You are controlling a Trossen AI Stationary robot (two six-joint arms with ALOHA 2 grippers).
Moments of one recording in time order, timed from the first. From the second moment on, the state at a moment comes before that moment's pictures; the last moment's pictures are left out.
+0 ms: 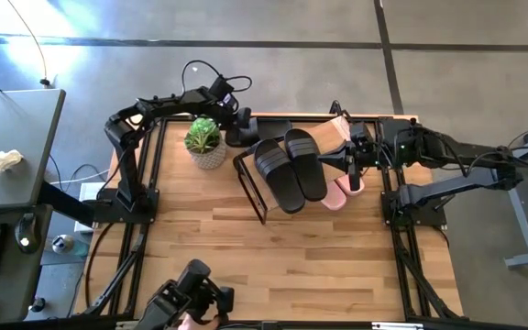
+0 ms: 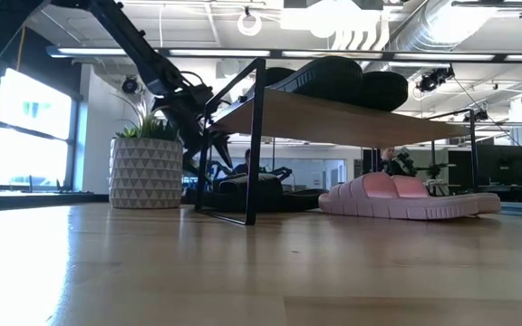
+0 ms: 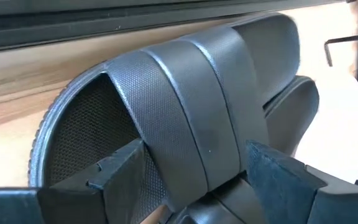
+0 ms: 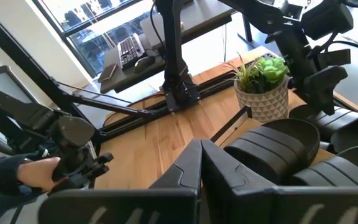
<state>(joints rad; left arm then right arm) 0.96 1.92 1.28 -0.41 0.43 -0.63 -0.03 0.97 1.18 -0.50 0.02 0.38</state>
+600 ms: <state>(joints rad) 0.94 1.97 1.28 -0.29 0.49 -0.64 -0.03 0.97 1.18 -0.52 0.05 0.38</state>
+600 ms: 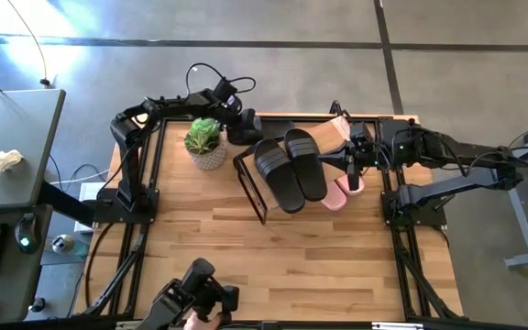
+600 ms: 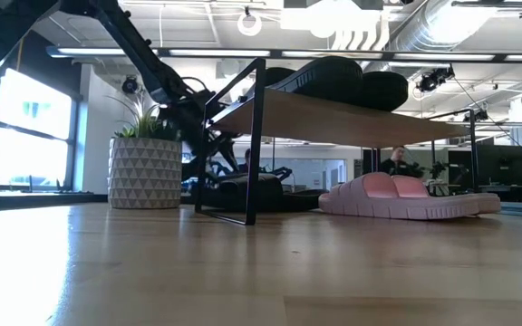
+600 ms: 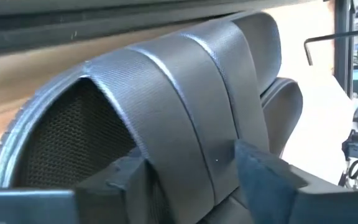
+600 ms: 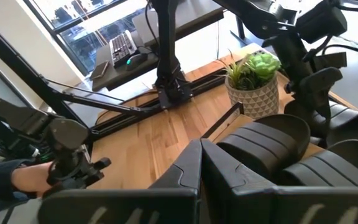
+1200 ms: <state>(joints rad) 0.94 1.96 1.28 -0.20 0.54 -0.66 -0.03 0.97 1.18 -0.54 0.05 0.39</state>
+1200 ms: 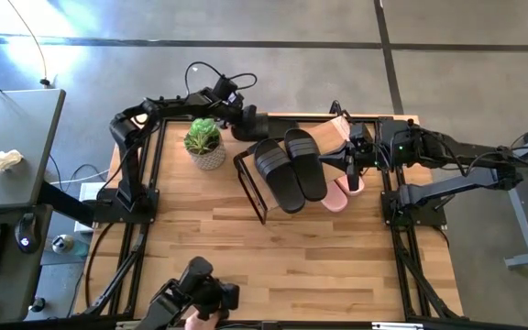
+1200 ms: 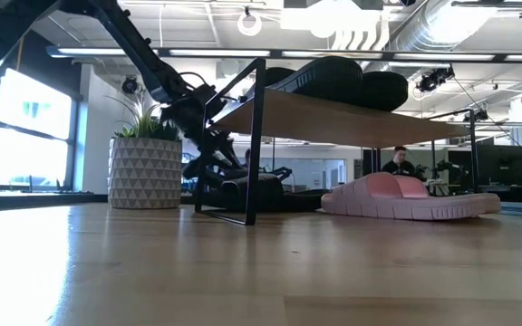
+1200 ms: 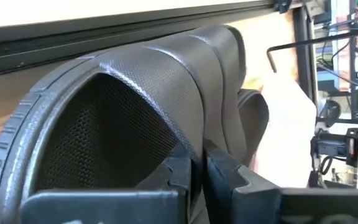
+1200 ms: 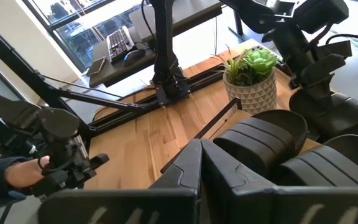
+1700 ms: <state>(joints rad) 0.95 1.80 1.28 -0.19 0.44 -0.66 -0.03 0.97 1.18 -0.54 0.06 0.38</state>
